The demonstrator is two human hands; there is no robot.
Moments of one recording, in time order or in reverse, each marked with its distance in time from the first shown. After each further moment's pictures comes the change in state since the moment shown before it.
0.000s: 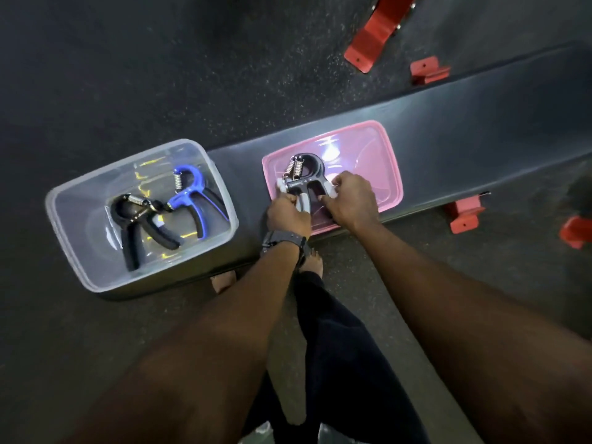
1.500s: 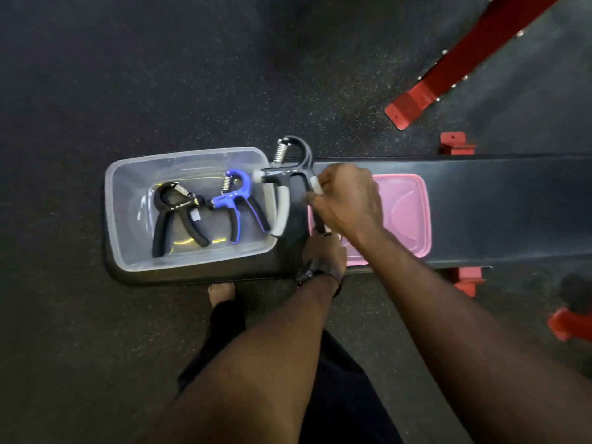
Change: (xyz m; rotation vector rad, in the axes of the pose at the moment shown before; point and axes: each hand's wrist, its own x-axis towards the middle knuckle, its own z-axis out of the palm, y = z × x) left_hand 0.017 -0.029 0.023 0.020 -0.068 0.116; right_hand -0.045 -0.144 -0.031 -0.180 0.030 -0.296
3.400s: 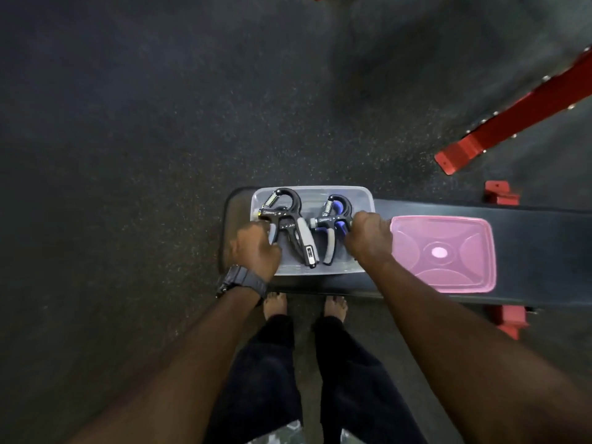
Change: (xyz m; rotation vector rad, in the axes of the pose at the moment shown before) left_hand -0.076 -0.128 -0.313 0.143 0.343 -0.082; right_hand -0.021 -0.112 0.086 -0.323 -0.064 -0.019
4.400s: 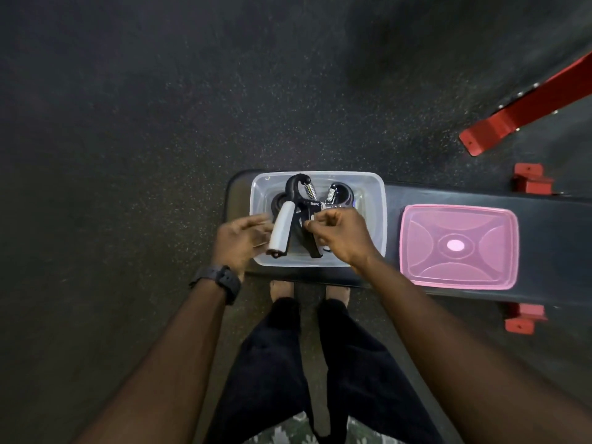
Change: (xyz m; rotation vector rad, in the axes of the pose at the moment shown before) left_hand 0.014 -0.030 0.011 -1.004 -0.227 -0.350; right_hand -0.014 -0.026 0.016 0.985 -0.336 -0.085
